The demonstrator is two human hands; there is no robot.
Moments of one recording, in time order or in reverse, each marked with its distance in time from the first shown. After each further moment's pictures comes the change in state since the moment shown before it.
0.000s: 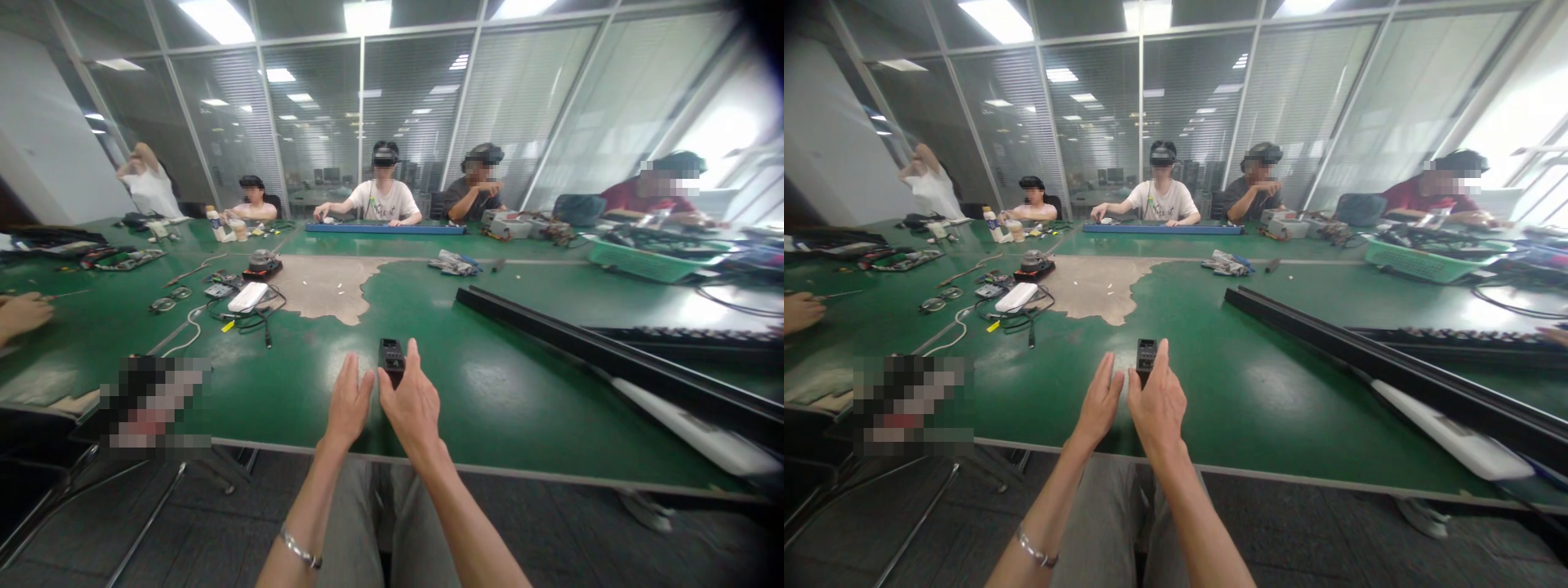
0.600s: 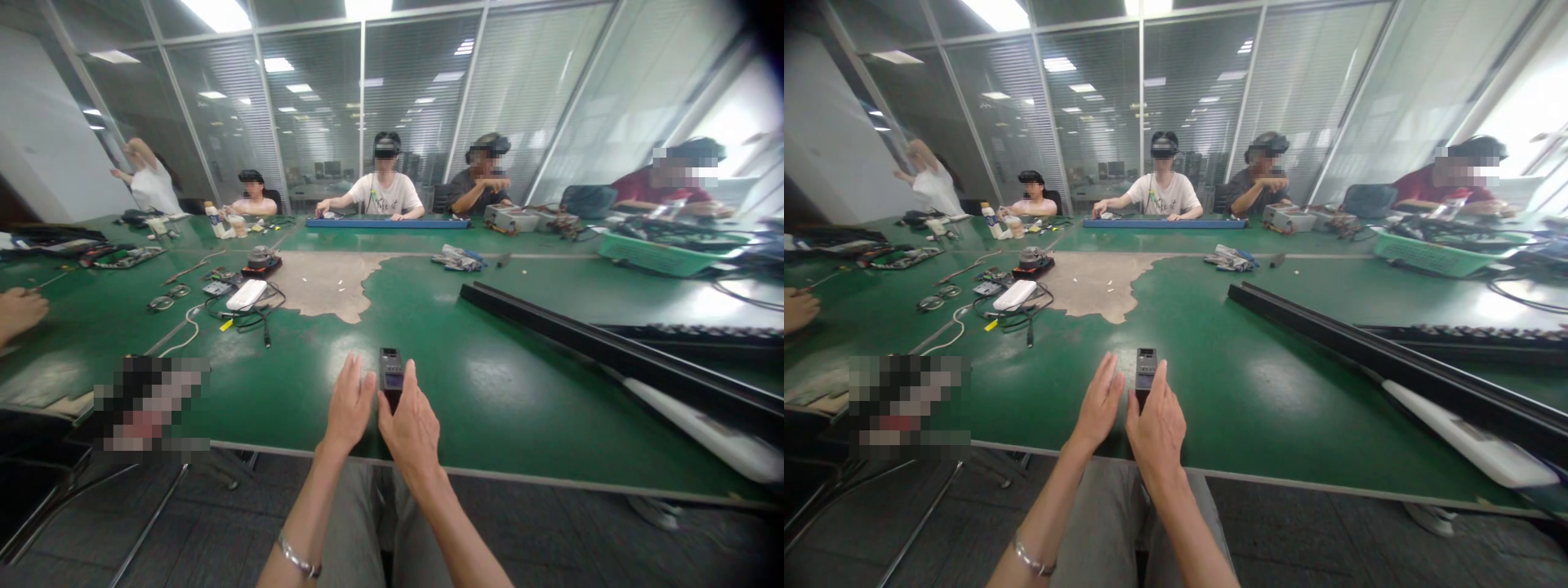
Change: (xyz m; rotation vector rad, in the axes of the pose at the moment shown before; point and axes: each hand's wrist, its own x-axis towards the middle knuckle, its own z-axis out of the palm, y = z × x) left_hand 0.000 -0.003 0.001 0.064 -0.004 0.038; right_hand -0.029 0.022 0.024 -0.016 0.006 -0.064
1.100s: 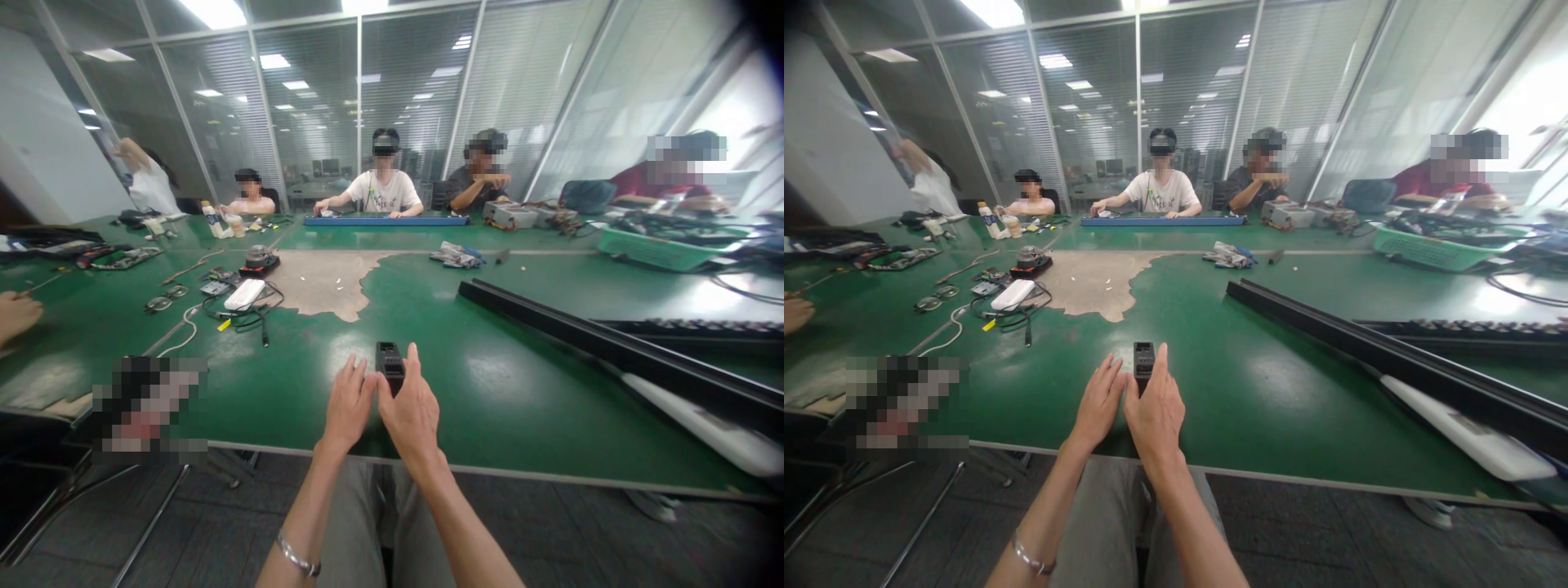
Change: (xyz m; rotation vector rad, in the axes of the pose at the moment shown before) left_hand 0.003 -0.001 0.001 0.122 -0.038 0.038; right_hand 0.023 -0.015 -0.016 0.094 -0.012 0.090
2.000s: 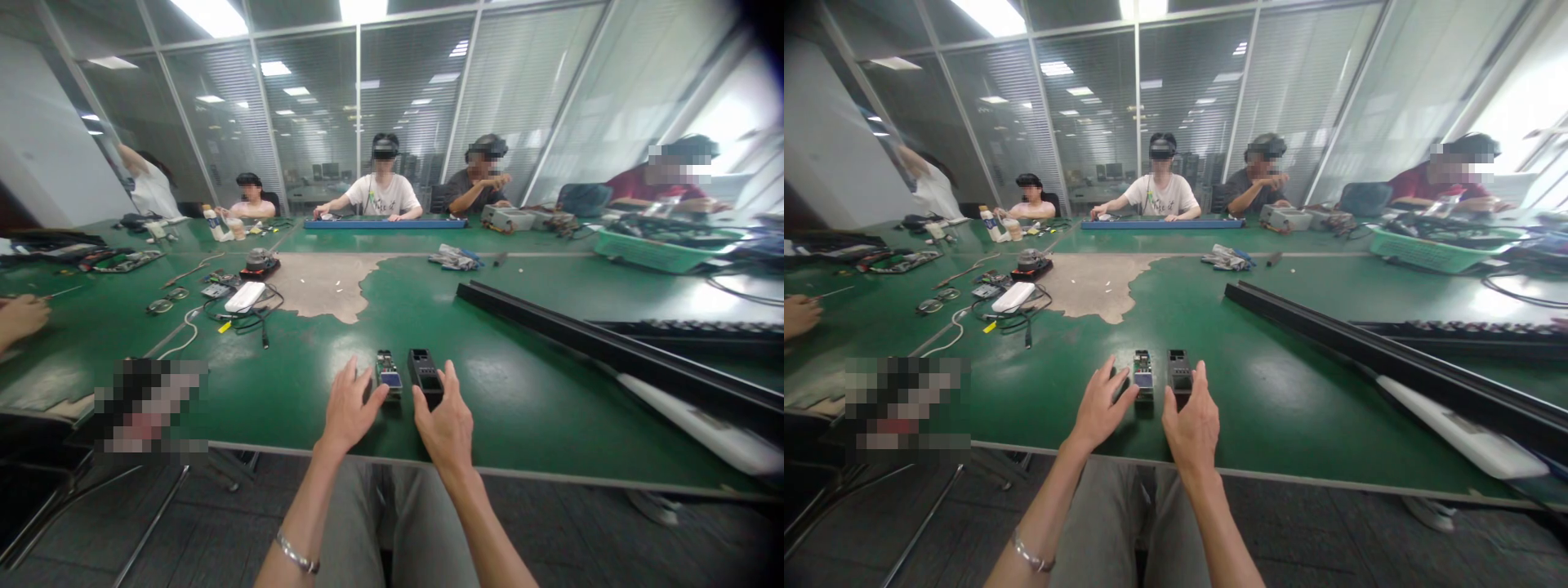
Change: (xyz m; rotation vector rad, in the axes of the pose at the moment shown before) left_hand -0.004 0.008 -0.004 0.184 -0.005 0.102; right_hand -0.005 0.074 -0.008 -0.002 0.129 0.031
